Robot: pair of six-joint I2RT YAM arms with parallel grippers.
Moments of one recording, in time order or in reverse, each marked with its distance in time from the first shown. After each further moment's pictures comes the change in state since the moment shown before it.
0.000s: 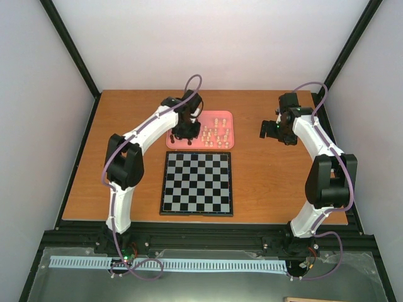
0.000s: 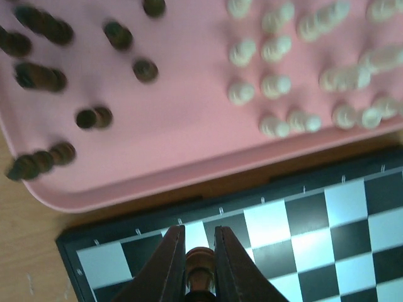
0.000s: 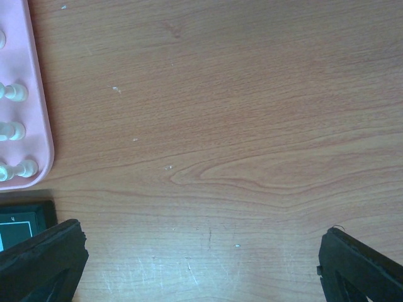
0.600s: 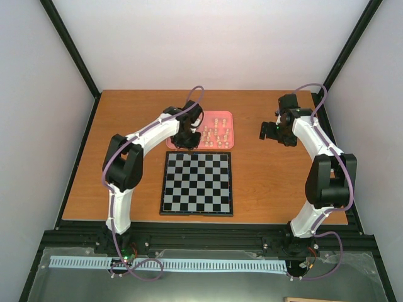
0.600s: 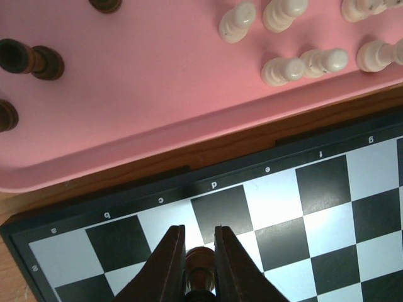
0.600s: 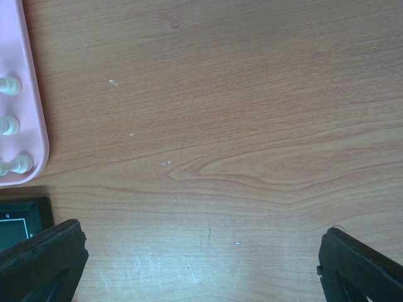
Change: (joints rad) left arm -0.026 -0.045 -0.208 0.077 0.062 0.003; right arm 0.000 0.000 -0.019 0.007 -0.005 0.001
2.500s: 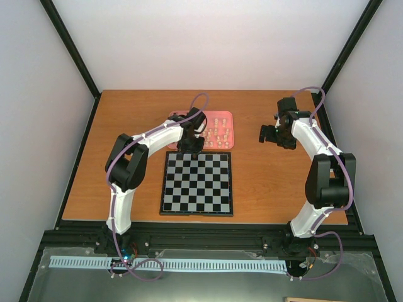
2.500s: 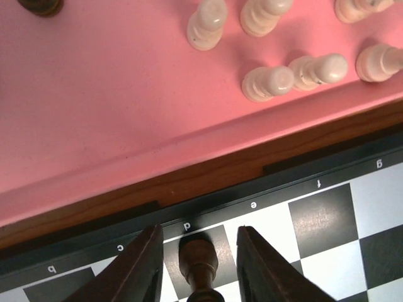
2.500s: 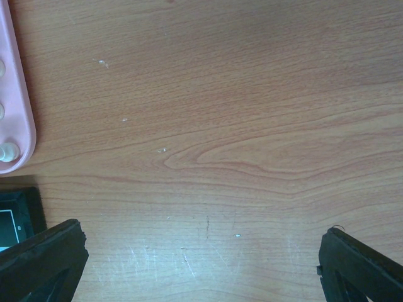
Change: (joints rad) left arm -0.031 0.019 -0.112 0.190 0.000 -0.017; right arm 0.003 0.000 -0.039 0.008 -0.005 0.000
